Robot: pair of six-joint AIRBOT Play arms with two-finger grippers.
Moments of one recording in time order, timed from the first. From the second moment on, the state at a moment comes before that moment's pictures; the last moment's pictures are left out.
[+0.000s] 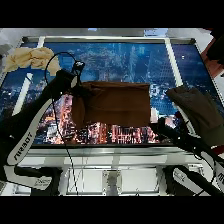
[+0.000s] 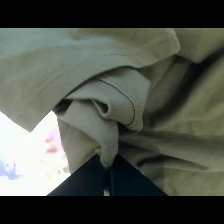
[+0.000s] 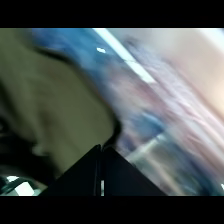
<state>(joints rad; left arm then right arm) -0.39 -1.55 1.42 1.83 -1.10 -1.76 -0.30 -1.09 0.19 0.02 0.80 1.03</state>
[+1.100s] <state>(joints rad) -0.39 -0.64 1.69 1.93 -1.31 -1.60 -0.87 -0.44 1.25 -0.35 1.10 0.99</state>
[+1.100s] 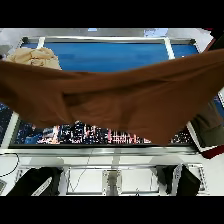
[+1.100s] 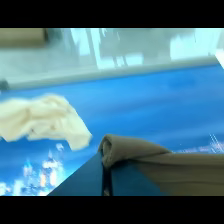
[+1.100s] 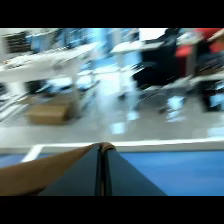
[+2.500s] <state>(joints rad) -0.17 -1.80 1.72 1.90 -1.39 -1.57 -0.25 -1.36 1.10 -0.99 0.96 1.17</state>
